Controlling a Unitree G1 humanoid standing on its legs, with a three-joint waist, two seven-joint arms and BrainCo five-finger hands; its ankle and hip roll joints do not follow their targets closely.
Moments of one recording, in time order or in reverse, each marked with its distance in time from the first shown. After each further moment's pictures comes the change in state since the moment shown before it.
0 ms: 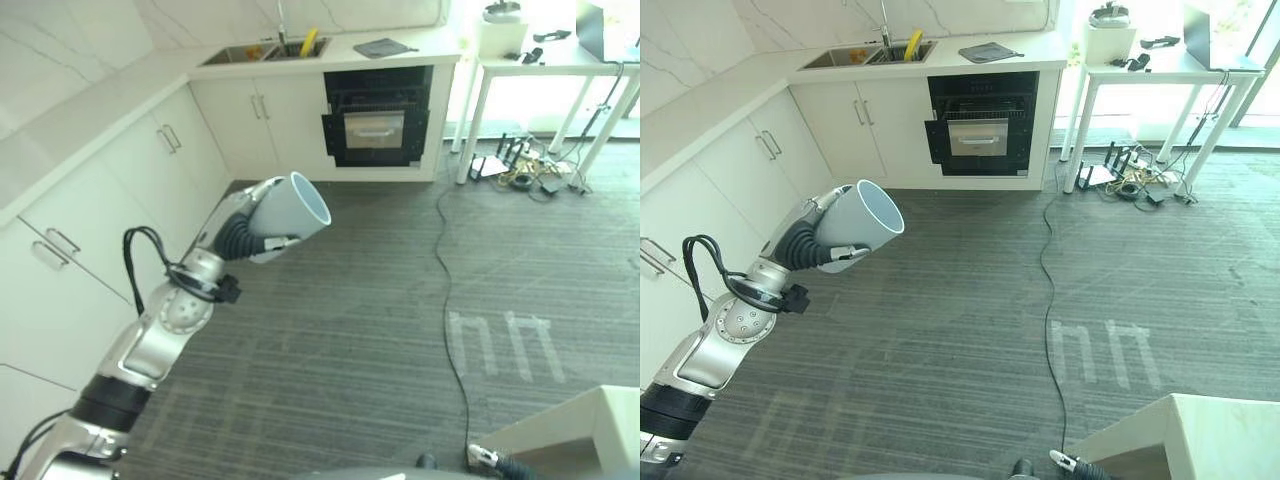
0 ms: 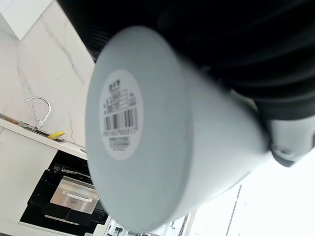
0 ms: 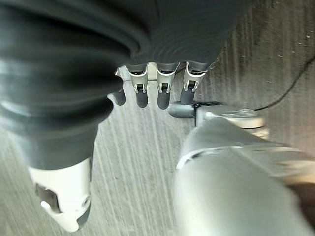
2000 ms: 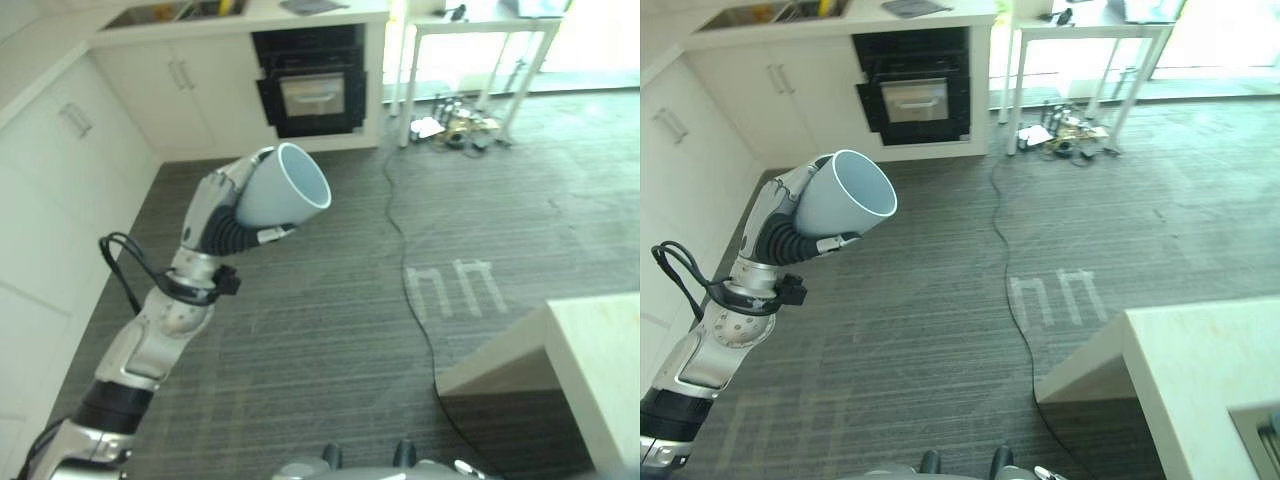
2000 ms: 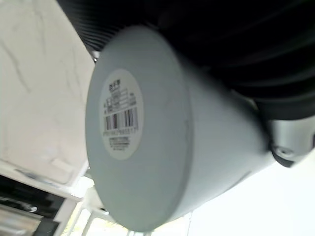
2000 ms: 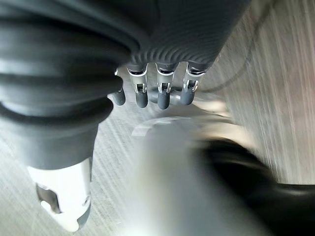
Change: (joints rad) left arm 0.058 -0.029 0.092 -0.107 0.155 -0.073 0.176; right arm 0.011 0.023 0.045 -0.018 -0.001 -0.012 0.189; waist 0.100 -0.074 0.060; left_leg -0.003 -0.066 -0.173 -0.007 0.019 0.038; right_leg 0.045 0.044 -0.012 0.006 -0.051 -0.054
